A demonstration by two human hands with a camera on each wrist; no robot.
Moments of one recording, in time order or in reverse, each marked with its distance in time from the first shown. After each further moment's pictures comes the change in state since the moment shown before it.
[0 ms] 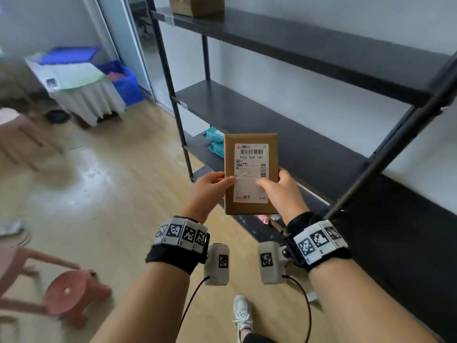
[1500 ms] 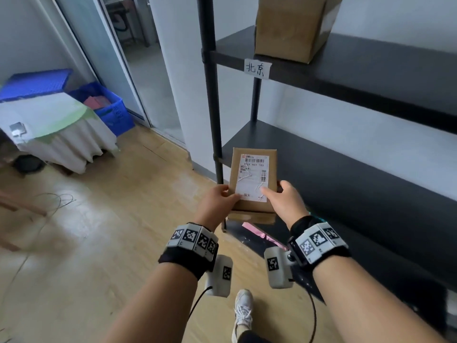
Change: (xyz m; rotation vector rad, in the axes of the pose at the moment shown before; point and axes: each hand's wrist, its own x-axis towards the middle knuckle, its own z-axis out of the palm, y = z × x) left_hand 0.481 0.027 -0.328 0.231 -0.078 0.004; right_hand 0.407 -0.175 0.347 -0.182 0.156 0.149
